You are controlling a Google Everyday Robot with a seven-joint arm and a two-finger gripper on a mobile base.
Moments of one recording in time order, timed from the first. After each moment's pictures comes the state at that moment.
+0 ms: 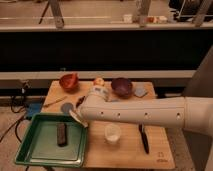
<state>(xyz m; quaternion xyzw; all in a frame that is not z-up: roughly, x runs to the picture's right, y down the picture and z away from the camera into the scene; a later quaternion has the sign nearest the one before) -0.122 0.149 0.723 -0.07 -0.26 -0.50 0.82</state>
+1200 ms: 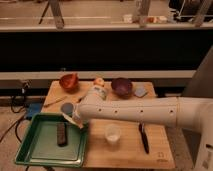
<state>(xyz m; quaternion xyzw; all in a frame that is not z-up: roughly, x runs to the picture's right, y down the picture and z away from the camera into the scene) -0.148 0.157 0.728 -0.06 -0.31 -0.53 0.79</state>
